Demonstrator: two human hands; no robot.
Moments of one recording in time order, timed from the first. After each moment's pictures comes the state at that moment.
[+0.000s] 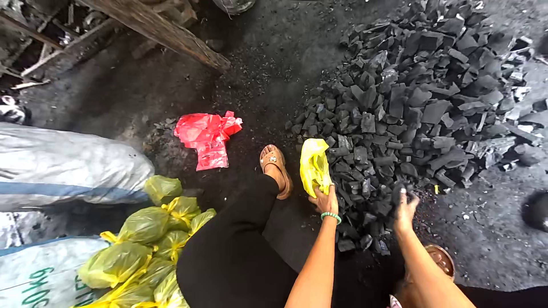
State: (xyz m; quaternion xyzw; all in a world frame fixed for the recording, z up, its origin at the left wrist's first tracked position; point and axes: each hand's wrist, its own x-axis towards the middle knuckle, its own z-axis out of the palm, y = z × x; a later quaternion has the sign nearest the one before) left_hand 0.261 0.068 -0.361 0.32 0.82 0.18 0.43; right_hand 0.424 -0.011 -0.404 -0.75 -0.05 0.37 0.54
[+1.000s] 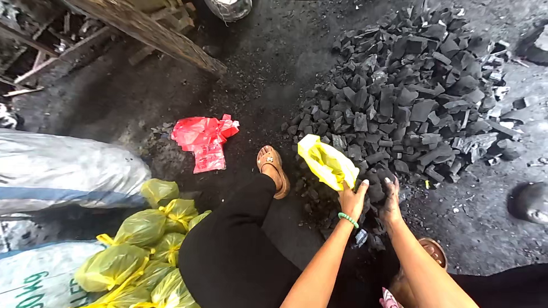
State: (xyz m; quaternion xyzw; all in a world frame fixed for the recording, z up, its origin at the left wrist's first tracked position) left_hand 0.313 0.036 -0.330 0.46 0.67 0.20 0.55; right_hand 0.413 0.003 -0.391 -0.60 0.00 0.49 0.64
